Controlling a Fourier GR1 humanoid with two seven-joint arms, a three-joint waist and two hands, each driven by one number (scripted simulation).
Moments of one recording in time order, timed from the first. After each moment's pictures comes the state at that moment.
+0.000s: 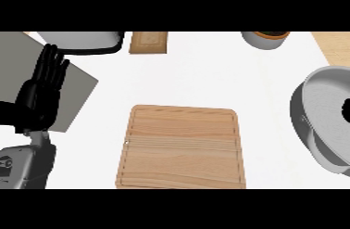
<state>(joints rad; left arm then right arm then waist) -0.26 0.23 0.11 -1.55 0.15 0.10 0.05 -0.14 -0.37 -0.23 -1.82 1.25 -0.14 0.81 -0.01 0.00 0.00</state>
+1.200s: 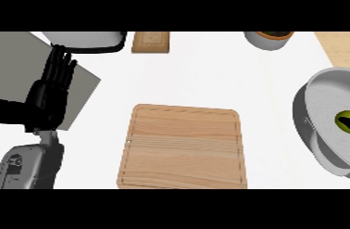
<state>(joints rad) -0.27 0.19 0.10 -1.54 0.12 0.10 0.04 -0.22 -0.43 -0.49 -1.20 0.74 -0.29 0.24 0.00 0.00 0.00</state>
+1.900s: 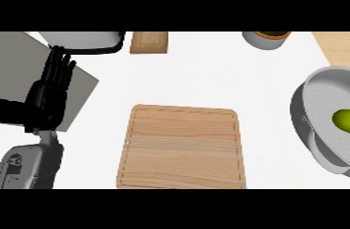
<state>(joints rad) -0.27 0.19 0.12 -1.53 0.12 0.09 0.04 -0.21 -0.37 -0.71 -1.34 0.36 -0.36 0.09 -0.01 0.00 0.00</state>
